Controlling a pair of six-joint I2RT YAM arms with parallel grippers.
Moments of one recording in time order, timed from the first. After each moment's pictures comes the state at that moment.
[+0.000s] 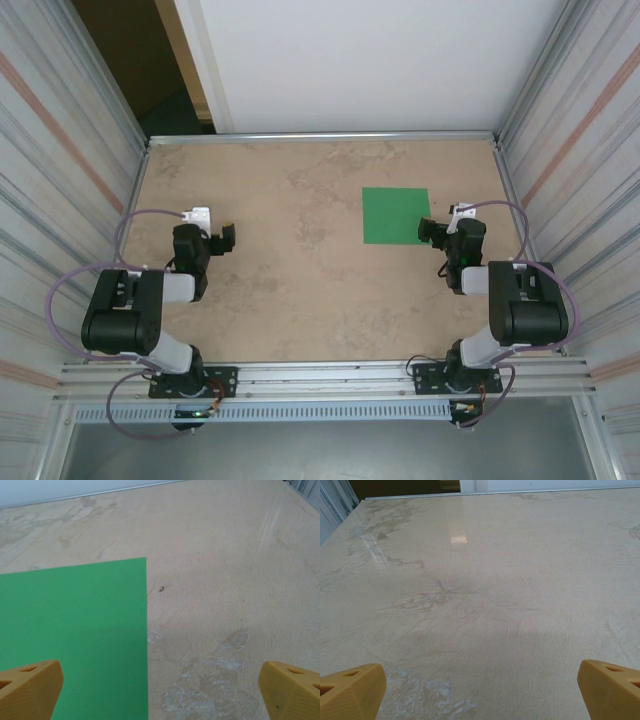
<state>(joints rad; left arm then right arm) -0.05 1.51 0.38 0.72 -0.11 0.03 -0.03 1.53 0.40 0.71 0.03 0.12</state>
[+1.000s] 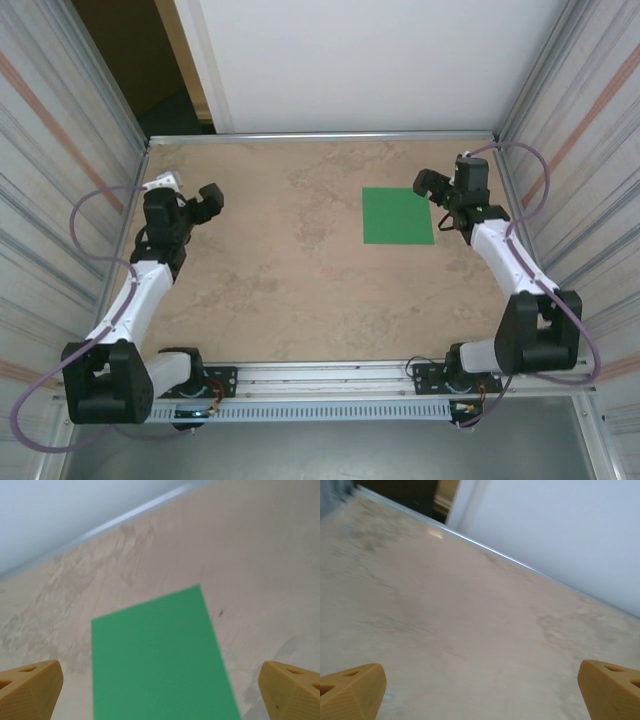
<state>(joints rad) -0.01 1.15 0.76 -0.03 0.07 -0.46 0.07 1.41 1.03 -0.29 0.01 0.47</state>
